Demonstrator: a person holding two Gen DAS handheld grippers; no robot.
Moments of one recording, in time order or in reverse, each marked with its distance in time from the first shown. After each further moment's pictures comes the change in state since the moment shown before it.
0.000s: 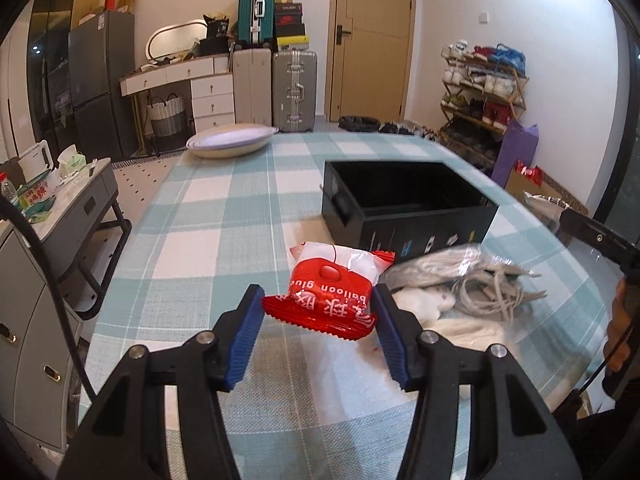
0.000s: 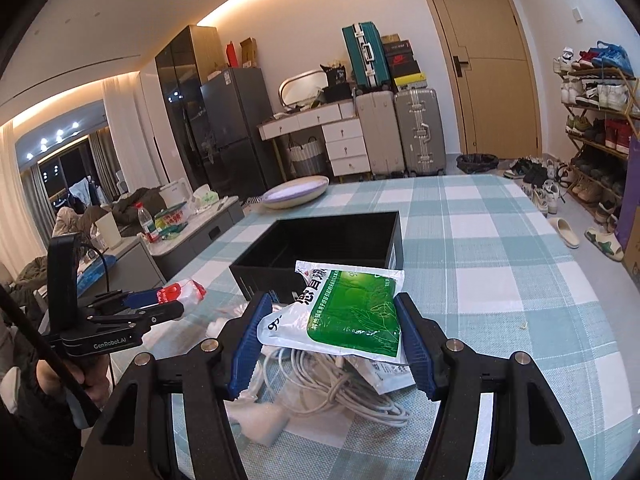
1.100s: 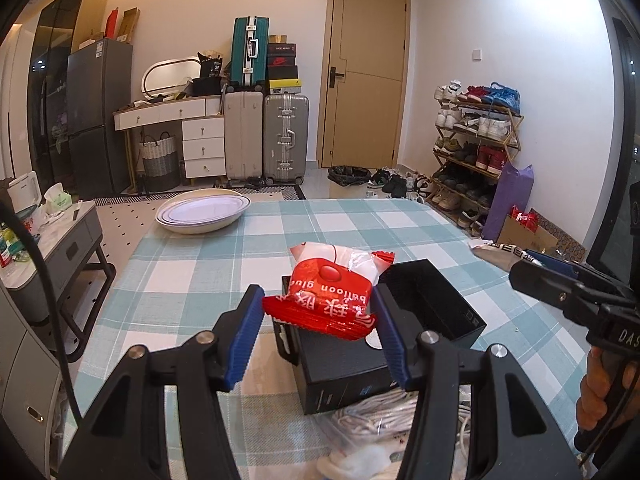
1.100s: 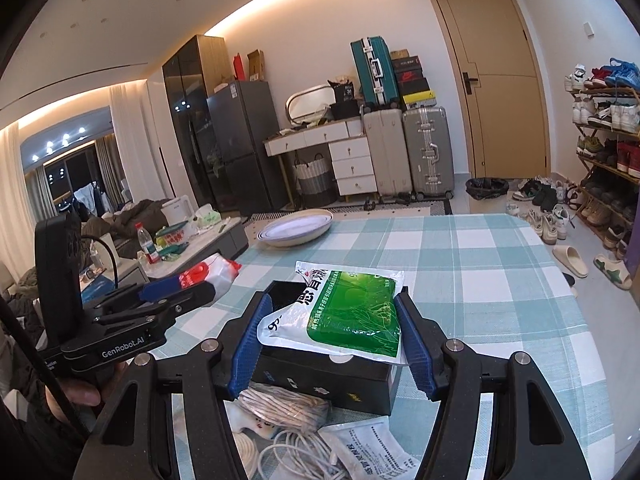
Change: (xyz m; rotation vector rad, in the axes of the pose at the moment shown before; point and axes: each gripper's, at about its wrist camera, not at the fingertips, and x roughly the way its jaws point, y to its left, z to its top) left arm 0.045 -0.038 0.083 -0.004 -0.140 -0.017; right arm 0.051 0.000 0.068 -0.036 -0.003 0.018
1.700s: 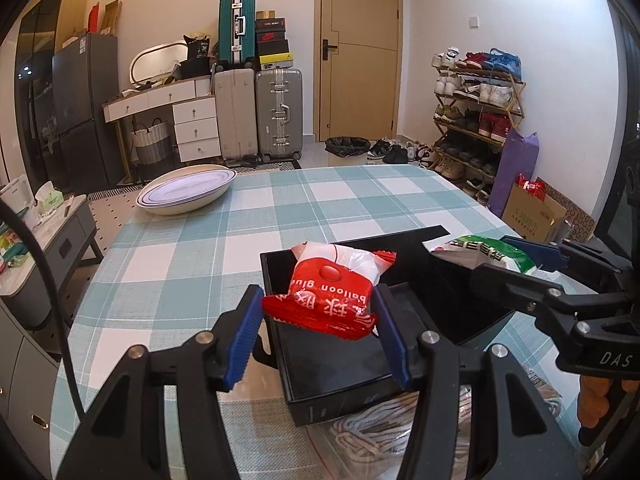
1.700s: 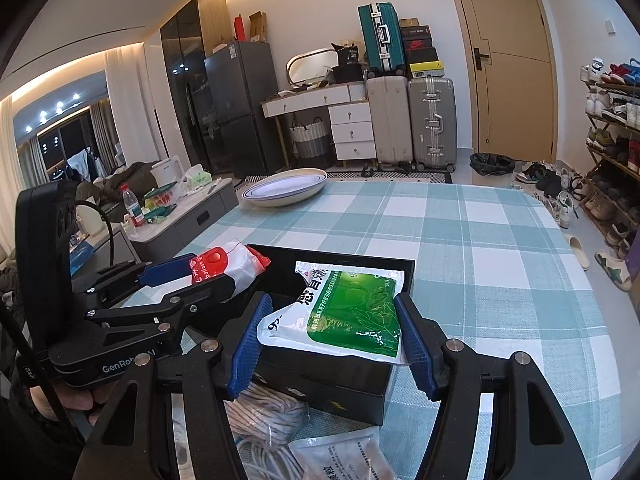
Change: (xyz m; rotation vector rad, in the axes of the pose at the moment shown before) left arm 0.048 -0.013 -0.010 0.055 0.092 0.012; right arm 0.071 -0.016 -0.008 -0.054 0.129 -0.017
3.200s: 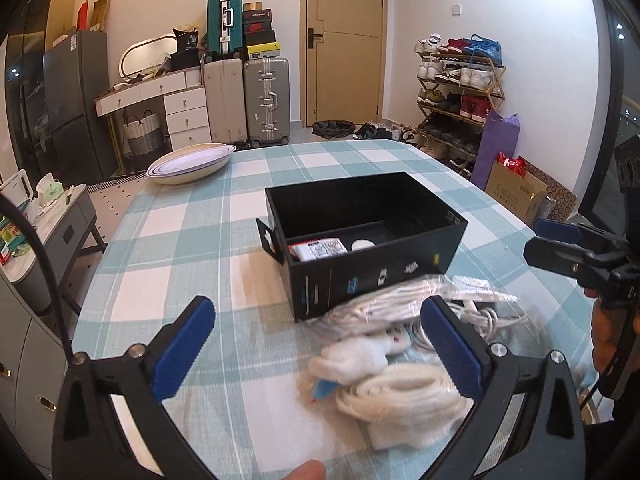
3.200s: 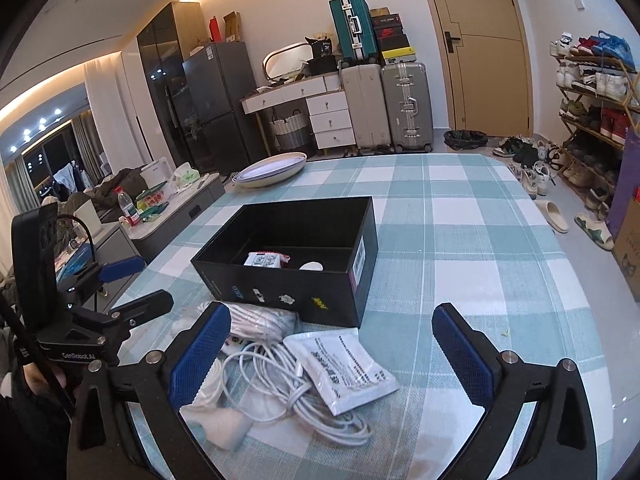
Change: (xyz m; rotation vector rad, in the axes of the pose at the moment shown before) left arm -0.075 0.005 -0.052 0.027 0.049 -0.043; right arm -0.083 -0.009 -0.059 0.102 0.025 -0.043
